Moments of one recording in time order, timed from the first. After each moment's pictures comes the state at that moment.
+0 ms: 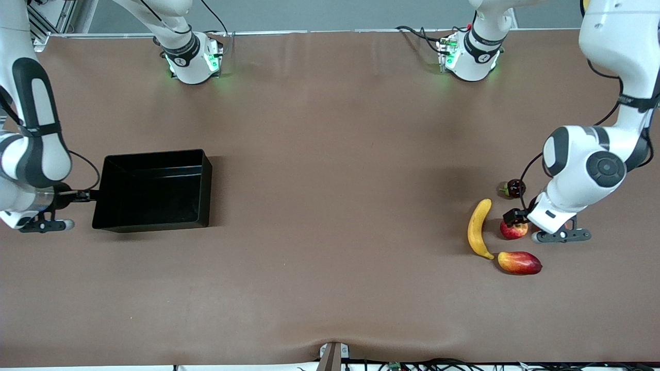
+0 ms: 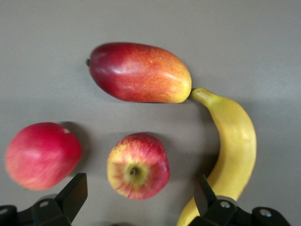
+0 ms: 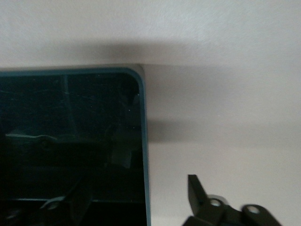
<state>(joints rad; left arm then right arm) 0.14 0.45 -0.13 -1.93 0.18 2.46 -0.14 -0.29 0.48 -0.03 -1.79 -0.02 2.03 -0.35</state>
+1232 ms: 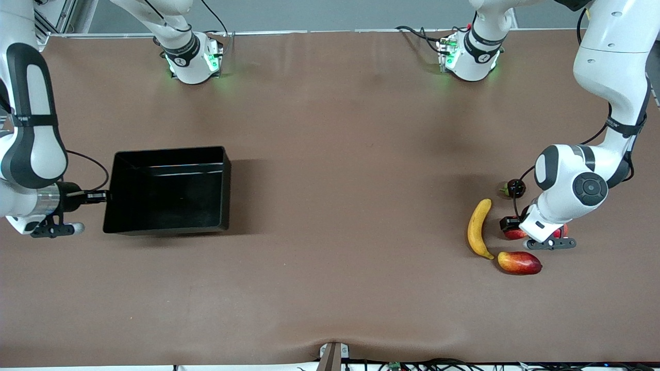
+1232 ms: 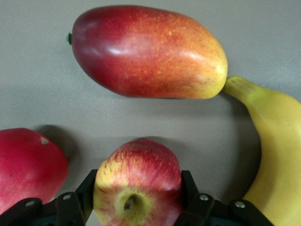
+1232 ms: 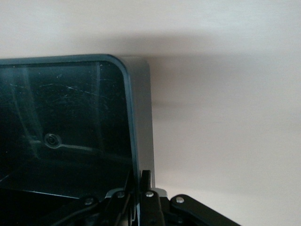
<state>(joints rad) 0.17 0.57 -0.14 -1.89 0.21 2.49 -0.12 -0.17 0.45 0.01 -1.61 0.17 1.73 -0.22</state>
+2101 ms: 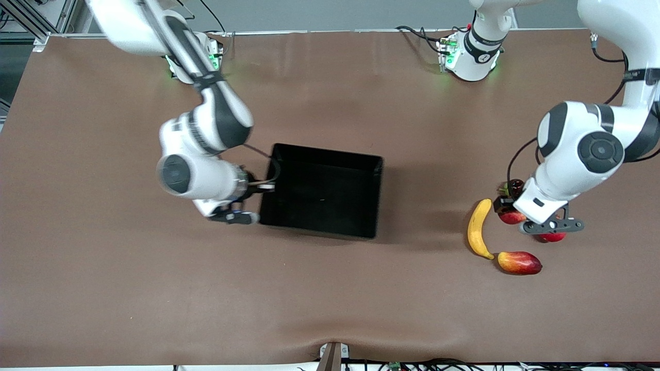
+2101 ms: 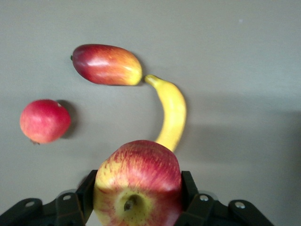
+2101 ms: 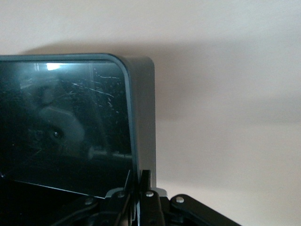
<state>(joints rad) 0.16 0.28 -0.33 -1.85 0.21 2.12 -0.30 0.48 0.52 0.02 -1.62 0.37 2.02 0.43</state>
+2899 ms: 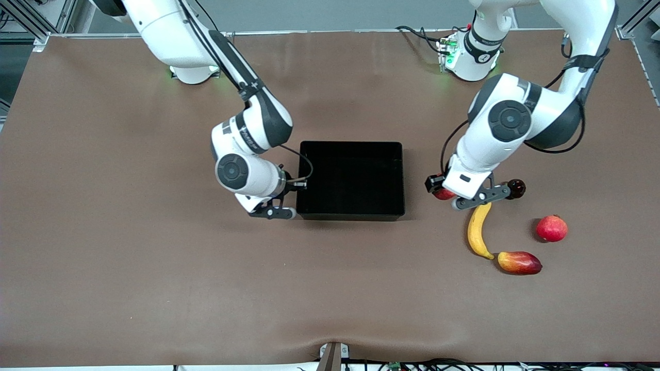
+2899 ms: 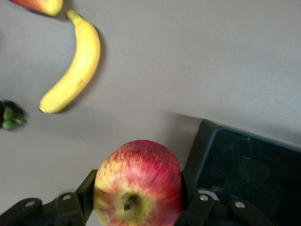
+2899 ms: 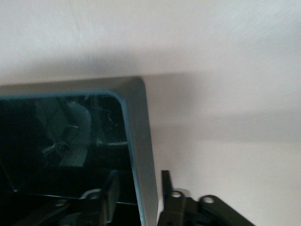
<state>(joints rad) 0.11 0.28 -0.56 -1.87 0.16 2.09 -0.79 0.54 0.59 -0.01 -1.57 0.38 2.04 0.44</state>
